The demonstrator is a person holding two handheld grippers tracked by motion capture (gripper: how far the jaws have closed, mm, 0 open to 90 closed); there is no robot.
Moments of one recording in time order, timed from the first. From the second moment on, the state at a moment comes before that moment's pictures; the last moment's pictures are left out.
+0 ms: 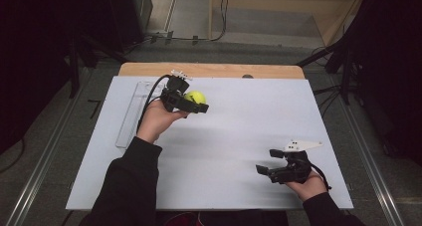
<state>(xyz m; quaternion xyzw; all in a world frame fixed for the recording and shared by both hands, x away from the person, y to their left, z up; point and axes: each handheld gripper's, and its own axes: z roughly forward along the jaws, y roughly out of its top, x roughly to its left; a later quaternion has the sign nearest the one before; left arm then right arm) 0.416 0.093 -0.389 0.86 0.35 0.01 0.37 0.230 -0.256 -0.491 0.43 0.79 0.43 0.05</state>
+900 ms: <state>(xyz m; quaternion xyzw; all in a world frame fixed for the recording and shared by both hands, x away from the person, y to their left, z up) 0.423 0.125 -0.385 0.85 0.38 0.02 0.36 0.229 -0.256 -0.491 0.43 0.79 0.43 0.05</state>
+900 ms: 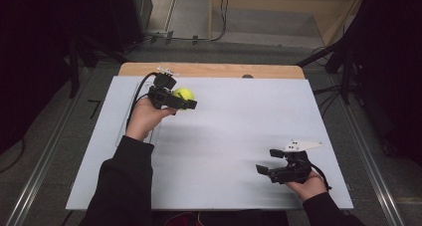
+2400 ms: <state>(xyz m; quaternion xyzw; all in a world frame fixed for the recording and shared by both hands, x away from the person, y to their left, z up) 0.435 0.187 -0.386 0.82 0.45 0.05 0.36 0.231 -0.254 -0.491 0.43 0.79 0.43 0.05</state>
